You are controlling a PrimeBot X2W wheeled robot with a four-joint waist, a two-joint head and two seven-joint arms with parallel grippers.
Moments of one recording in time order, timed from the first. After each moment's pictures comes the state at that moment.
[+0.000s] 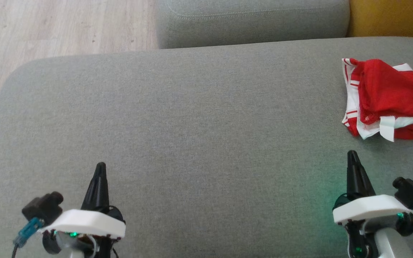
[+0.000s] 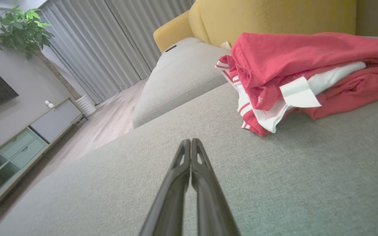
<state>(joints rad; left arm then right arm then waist) 0.02 0.04 -0.11 0.20 -0.58 -0.04 -0.19 -0.07 -0.04 -0.01 0.38 0.49 0.13 -0.17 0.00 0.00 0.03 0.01</state>
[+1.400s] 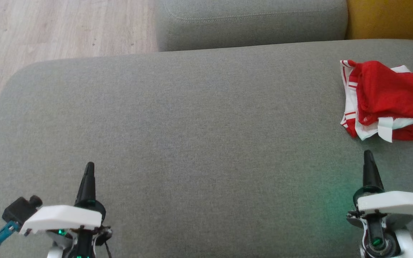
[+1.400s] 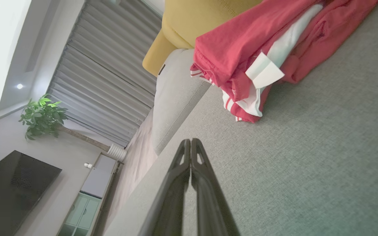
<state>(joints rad) -0.01 0.05 -0.05 0.23 -1.02 -0.07 -0.07 -0.07 -0.04 -0.06 0.34 0.95 0.13 -0.06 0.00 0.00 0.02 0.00</state>
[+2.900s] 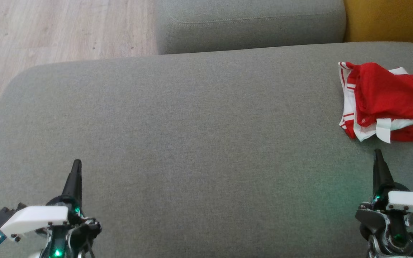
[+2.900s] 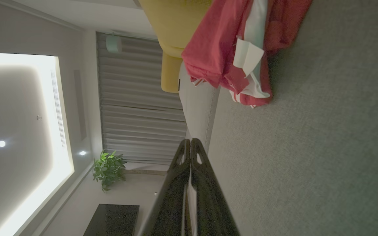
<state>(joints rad) -0.03 0.05 0.03 0.26 -1.47 -0.11 0.05 -0.07 -0.04 -0.11 0.30 1.44 0.13 0.07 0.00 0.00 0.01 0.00</state>
